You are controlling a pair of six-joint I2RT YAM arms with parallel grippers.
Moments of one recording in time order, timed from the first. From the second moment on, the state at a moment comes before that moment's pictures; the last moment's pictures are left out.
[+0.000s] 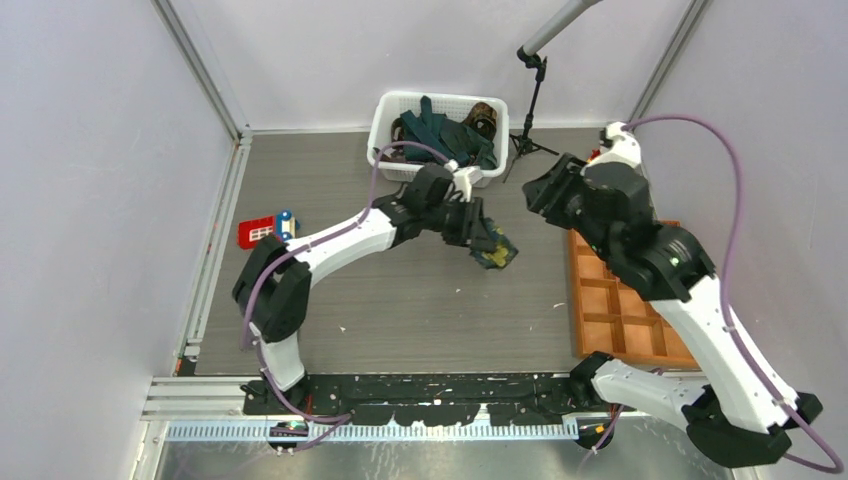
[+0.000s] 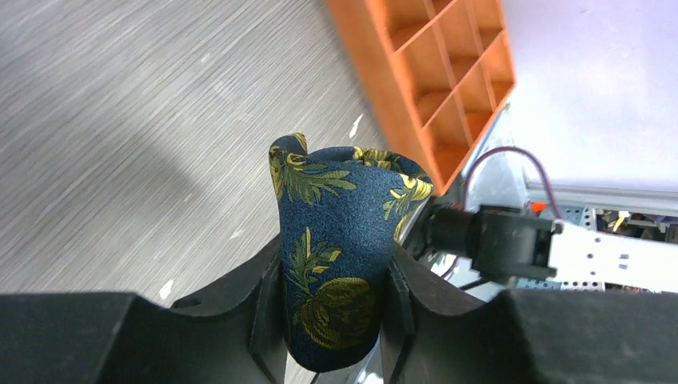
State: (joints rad) left arm -0.76 1.78 1.35 -0.21 0.50 -0.59; right arm 0.63 1.02 1.42 -0.82 0.38 0.71
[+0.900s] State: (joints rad) left arm -1.09 2.56 2.37 -0.40 0.41 -0.51; right arm 0.63 0.83 1.46 -0.97 0.50 0.71
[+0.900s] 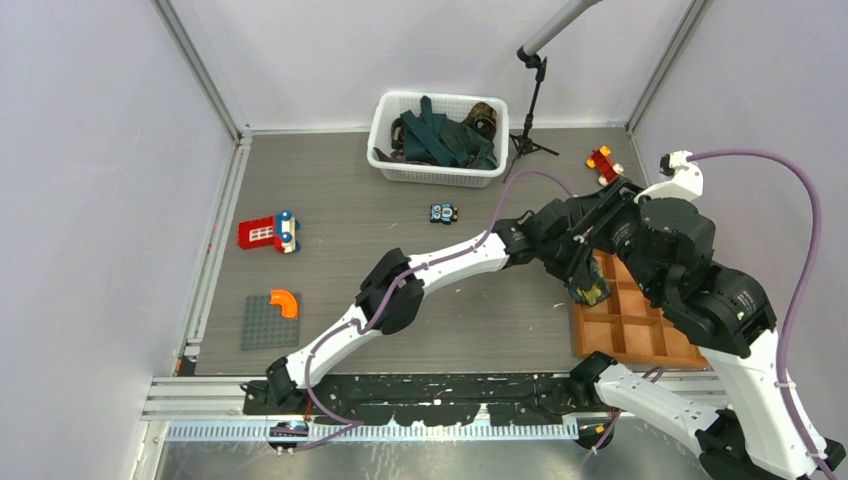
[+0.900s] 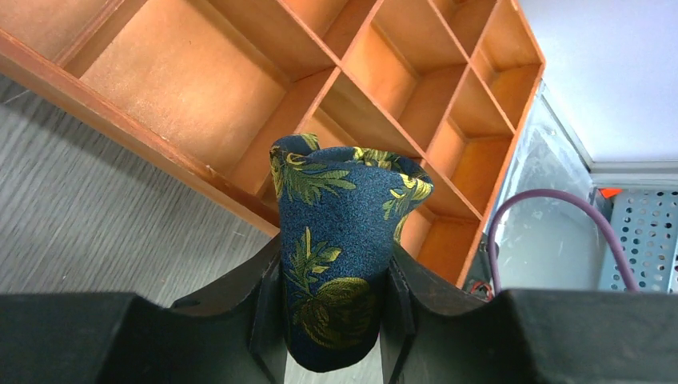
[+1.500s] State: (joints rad) left arm -1.16 2.61 2.45 -0.40 0.30 -0.44; right arm 0.63 0.83 1.42 -0.97 0.49 0.72
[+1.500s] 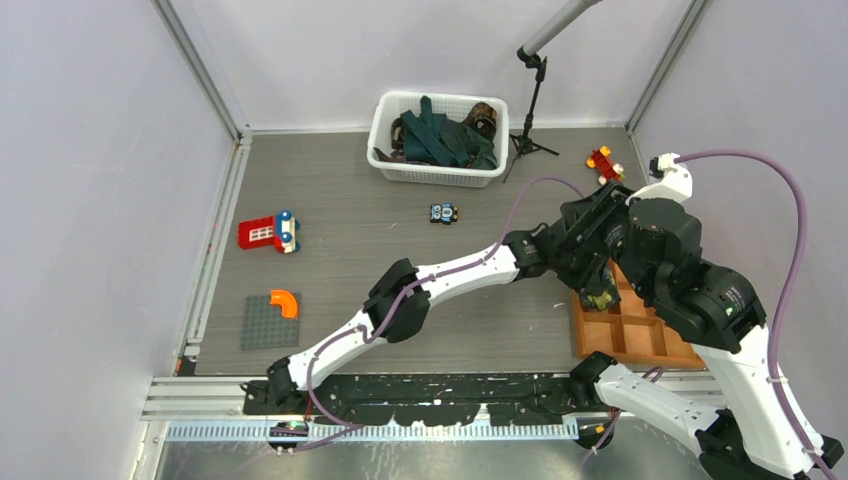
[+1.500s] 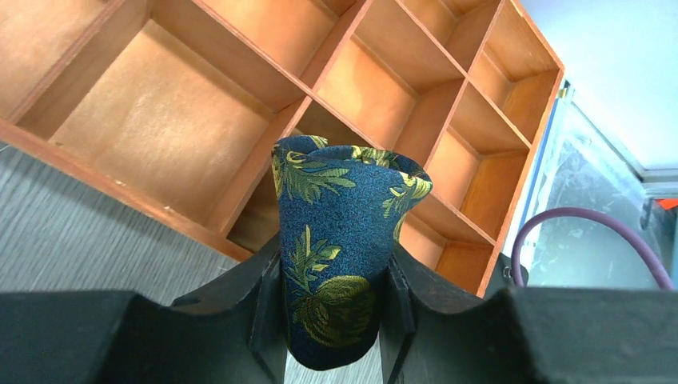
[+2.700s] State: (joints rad) left arm -1.19 2.31 2.09 -0.31 0.17 -0.27; right arm 0.63 0.87 1.45 -0.94 0.49 0.66
